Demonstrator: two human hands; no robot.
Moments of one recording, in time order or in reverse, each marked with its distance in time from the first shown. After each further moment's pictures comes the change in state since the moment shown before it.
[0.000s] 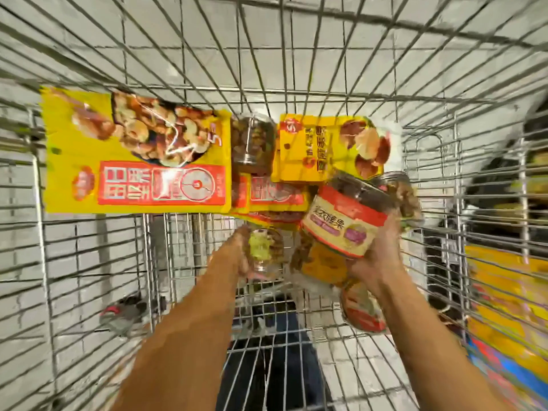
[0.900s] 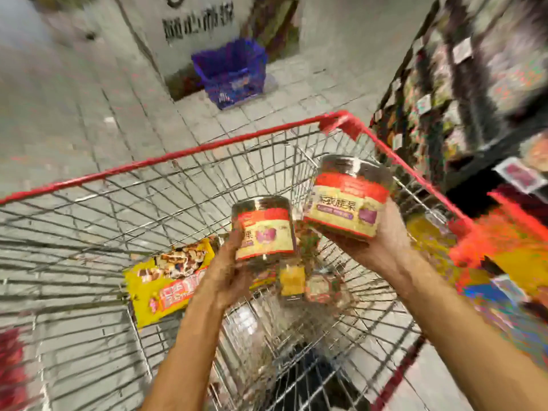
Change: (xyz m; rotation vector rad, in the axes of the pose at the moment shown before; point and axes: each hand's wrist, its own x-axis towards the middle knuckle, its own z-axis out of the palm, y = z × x) left_hand -0.387 -0.082 0.058 0.307 -0.728 0.751; right_hand -0.317 -0.106 -0.006 0.441 -0.184 -0.461
